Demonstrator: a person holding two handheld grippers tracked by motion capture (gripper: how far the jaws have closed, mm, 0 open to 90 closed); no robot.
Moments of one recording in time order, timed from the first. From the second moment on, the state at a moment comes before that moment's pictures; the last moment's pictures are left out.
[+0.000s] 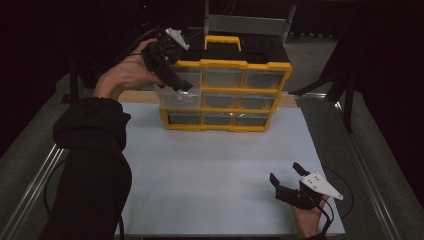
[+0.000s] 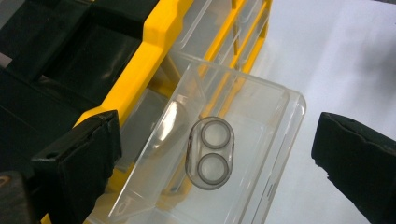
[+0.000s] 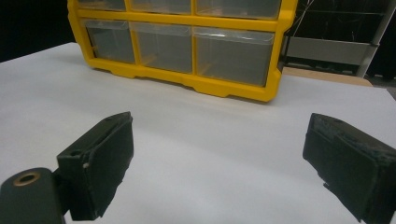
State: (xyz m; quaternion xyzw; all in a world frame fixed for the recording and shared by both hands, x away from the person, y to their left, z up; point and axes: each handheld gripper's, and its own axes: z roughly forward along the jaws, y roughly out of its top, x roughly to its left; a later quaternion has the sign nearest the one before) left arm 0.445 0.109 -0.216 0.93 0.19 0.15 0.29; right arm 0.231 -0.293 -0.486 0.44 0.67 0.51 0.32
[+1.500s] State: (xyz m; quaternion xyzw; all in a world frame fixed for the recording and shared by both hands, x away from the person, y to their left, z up) left arm 0.414 0.111 -0.231 0.92 0.15 0.15 0.32; right arm 0.232 -0.292 -0.486 0.44 0.67 0.51 0.32
